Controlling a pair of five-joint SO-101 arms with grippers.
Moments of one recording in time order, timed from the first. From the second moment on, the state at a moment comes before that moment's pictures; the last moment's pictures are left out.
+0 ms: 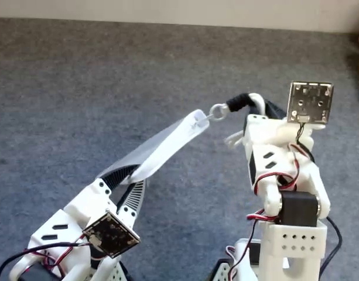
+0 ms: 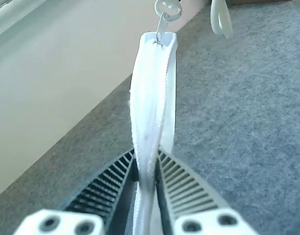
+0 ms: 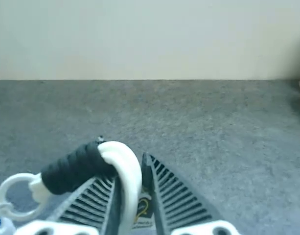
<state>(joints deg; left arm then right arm) 22.7 -104.0 58.7 77.6 -21.9 3.7 -60.4 38.5 51.6 2.5</state>
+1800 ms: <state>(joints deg) -8.3 -103.5 69.5 49.8 -25.2 13.9 -60.3 56.7 75.6 4.8</state>
